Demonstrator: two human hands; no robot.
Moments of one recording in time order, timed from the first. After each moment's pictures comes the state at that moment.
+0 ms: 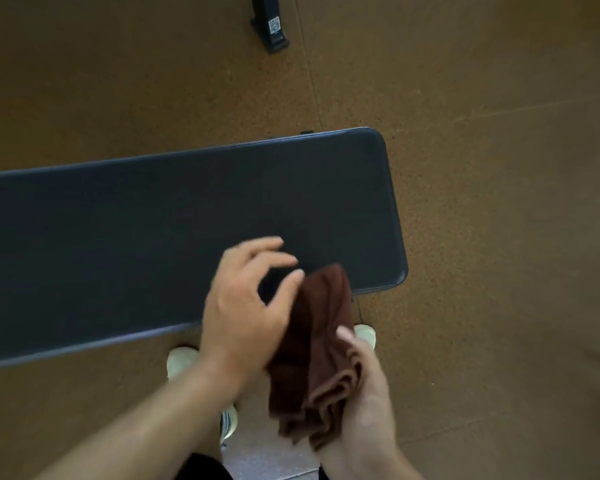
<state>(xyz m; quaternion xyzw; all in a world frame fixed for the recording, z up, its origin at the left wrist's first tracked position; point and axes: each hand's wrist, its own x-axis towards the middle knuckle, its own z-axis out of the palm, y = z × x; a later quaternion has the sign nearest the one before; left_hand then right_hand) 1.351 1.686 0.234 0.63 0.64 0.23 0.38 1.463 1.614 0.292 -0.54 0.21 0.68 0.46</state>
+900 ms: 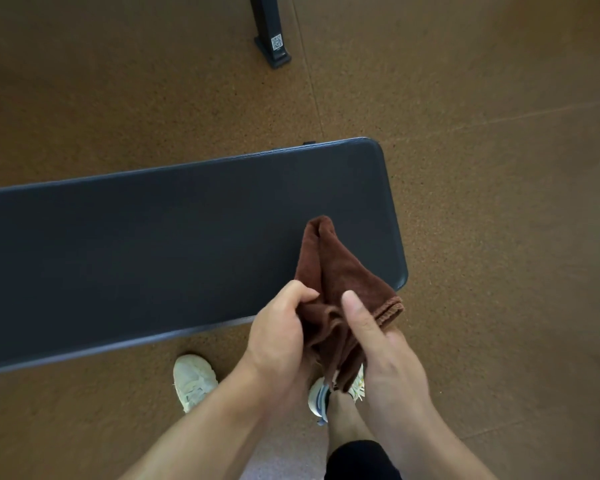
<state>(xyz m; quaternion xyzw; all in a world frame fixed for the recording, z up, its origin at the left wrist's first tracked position) 1.392 1.678 0.283 0.03 0.57 0.23 0.79 1.497 1.638 0.312 -0.69 -0.08 0.63 0.35</state>
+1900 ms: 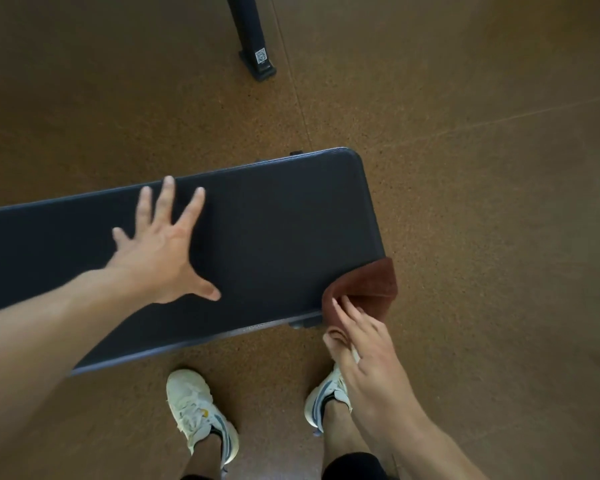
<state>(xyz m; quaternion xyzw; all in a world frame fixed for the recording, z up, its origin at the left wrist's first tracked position) 1.296 1.802 0.236 0.68 0.61 -0.28 0.29 1.545 1.597 0.232 -0.73 -0.46 0.49 0.12</state>
